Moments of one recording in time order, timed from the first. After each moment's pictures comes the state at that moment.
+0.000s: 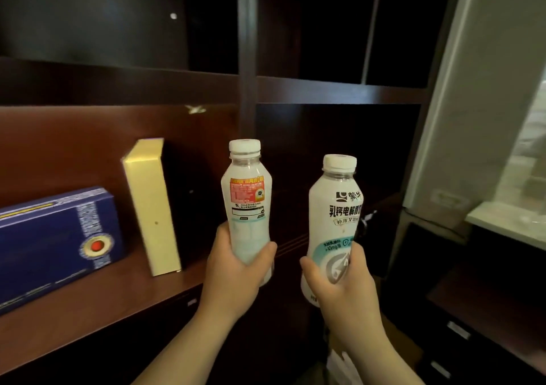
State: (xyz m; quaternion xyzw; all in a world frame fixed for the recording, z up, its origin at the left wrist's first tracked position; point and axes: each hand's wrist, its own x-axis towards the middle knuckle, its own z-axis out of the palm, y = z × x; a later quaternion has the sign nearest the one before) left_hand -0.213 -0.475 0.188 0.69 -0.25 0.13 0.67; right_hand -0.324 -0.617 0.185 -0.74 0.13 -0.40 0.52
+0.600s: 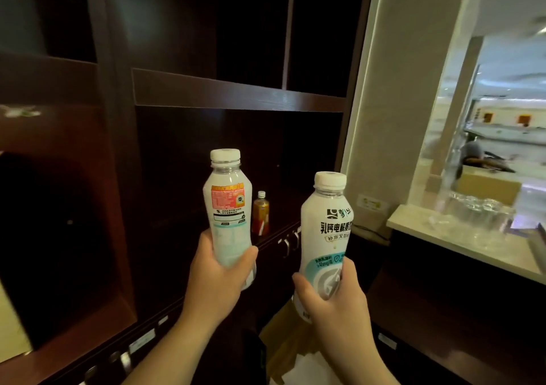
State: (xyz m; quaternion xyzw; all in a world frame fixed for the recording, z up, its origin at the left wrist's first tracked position) left_hand -0.145 -0.666 0.180 0.65 -0.31 0.04 0.70; right_hand -0.302 -0.783 0.179 -0.73 0.24 -0.41 0.49
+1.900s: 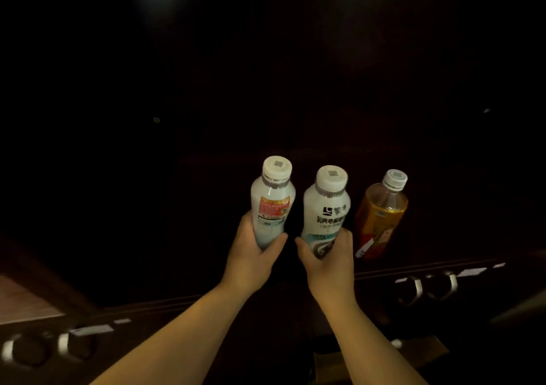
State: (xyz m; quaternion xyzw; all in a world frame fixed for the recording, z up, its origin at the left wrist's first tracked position) left_hand 0.183 -0.890 -0.046 0.78 0.00 0.08 0.62; right_hand 0.166 -1.045 -0.047 -0.80 0.05 -0.21 0.55
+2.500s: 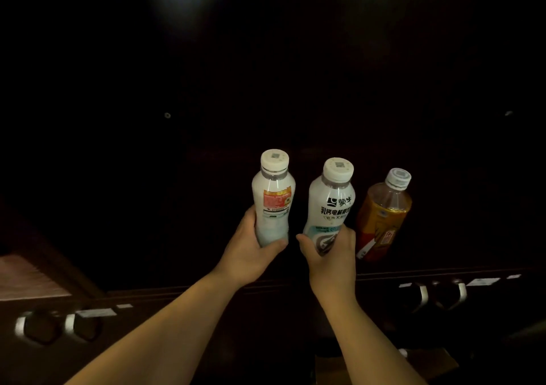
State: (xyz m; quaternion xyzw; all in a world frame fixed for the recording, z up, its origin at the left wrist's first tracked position) left_hand 0.187 -0.882 -0.045 0.83 -0.03 0.04 0.56; right_hand 0.174 -1.055 -0.057 -0.80 0.04 -0.21 0.55
